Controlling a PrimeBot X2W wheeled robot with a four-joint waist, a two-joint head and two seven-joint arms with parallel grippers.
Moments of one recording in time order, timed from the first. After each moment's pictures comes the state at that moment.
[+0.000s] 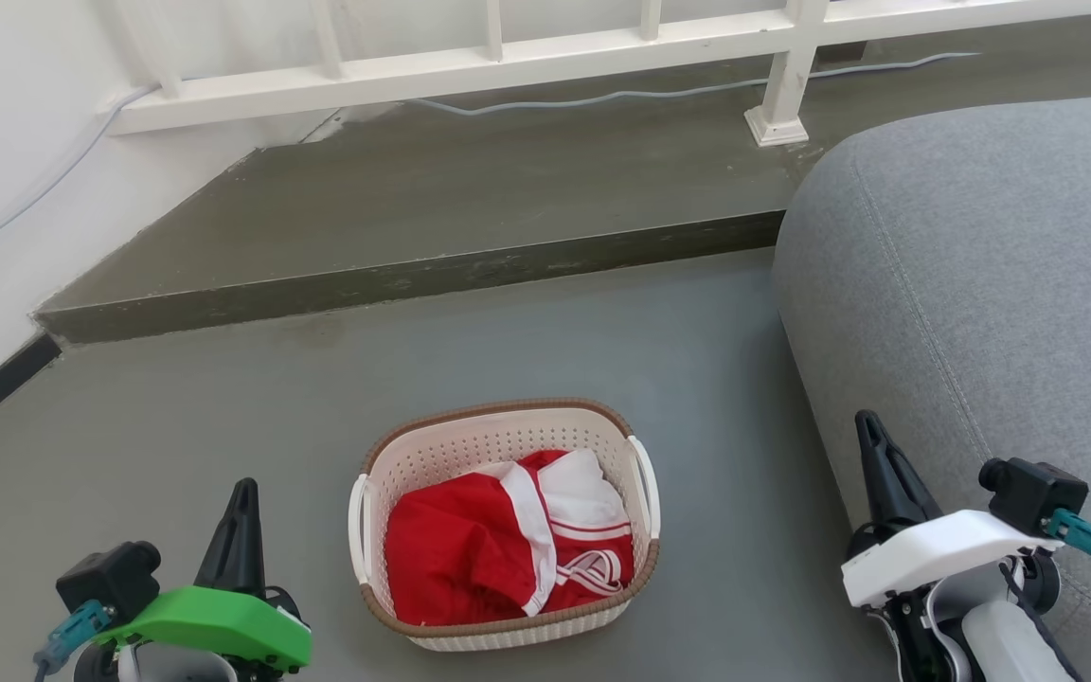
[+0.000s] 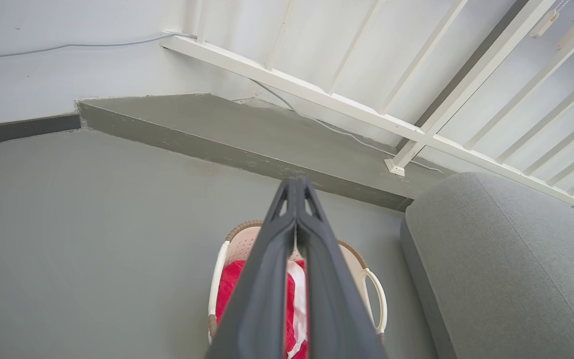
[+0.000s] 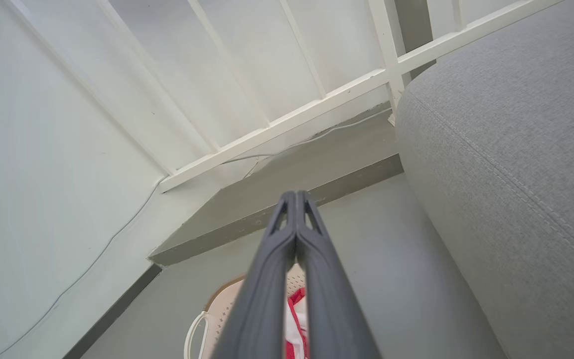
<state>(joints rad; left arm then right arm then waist) -0.01 0.04 -0.10 0.28 -0.57 -0.09 -0.19 0.00 -0.10 0.22 0.23 0.56 0.00 -0.22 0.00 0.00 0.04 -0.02</state>
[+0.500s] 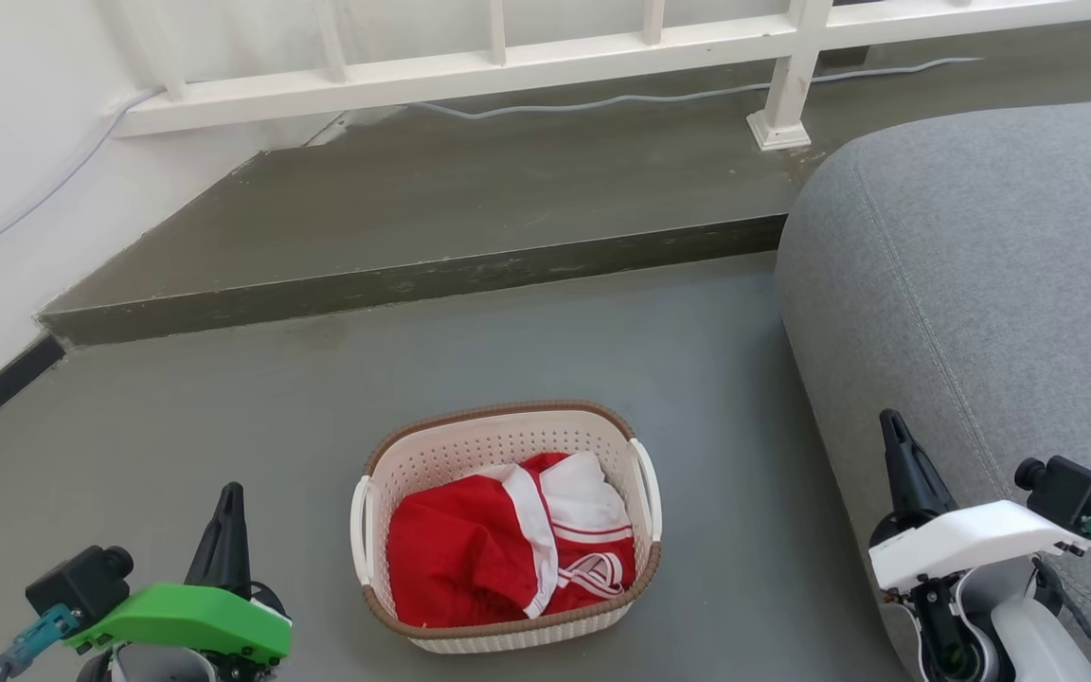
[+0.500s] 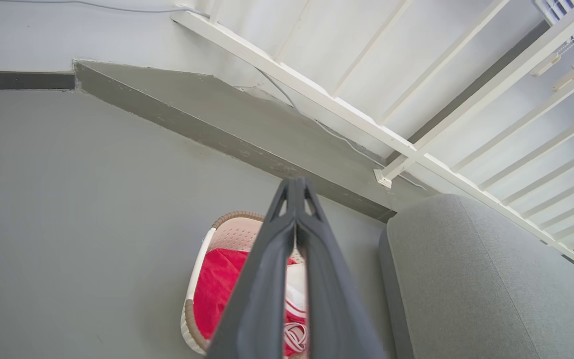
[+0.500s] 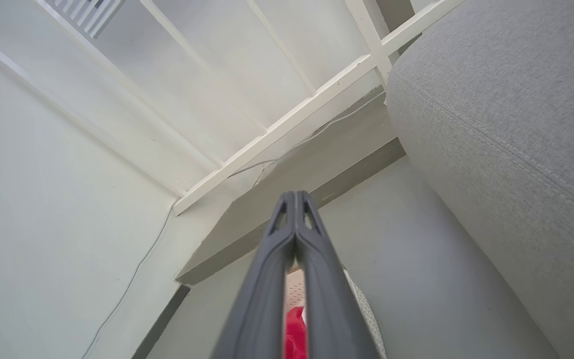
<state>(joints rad) -0.01 0.04 -0.07 0.28 -0.73 -0.09 -0.14 0.00 -0.09 0.17 0.23 0.72 0.02 -0.17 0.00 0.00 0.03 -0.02</state>
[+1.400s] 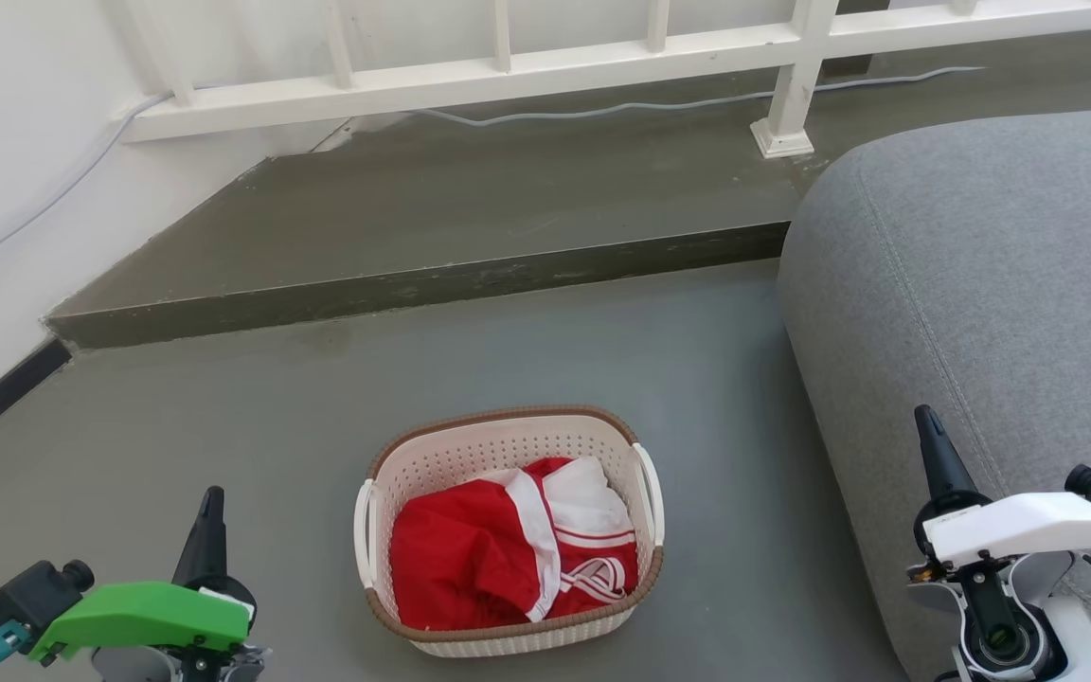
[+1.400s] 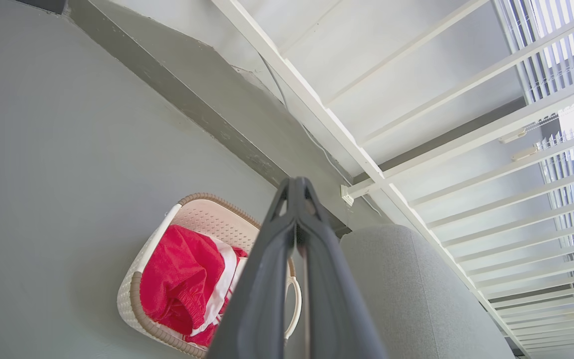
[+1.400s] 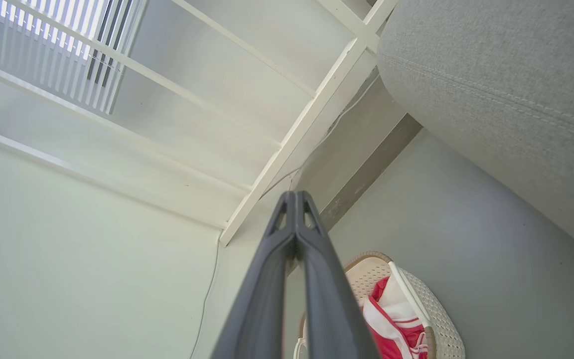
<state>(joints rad) -0.02 0.04 -0.02 0.28 -1.01 -0.10 -0.05 -0.01 -0.09 0.08 0.24 1.03 0.05 -0.09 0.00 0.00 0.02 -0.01</state>
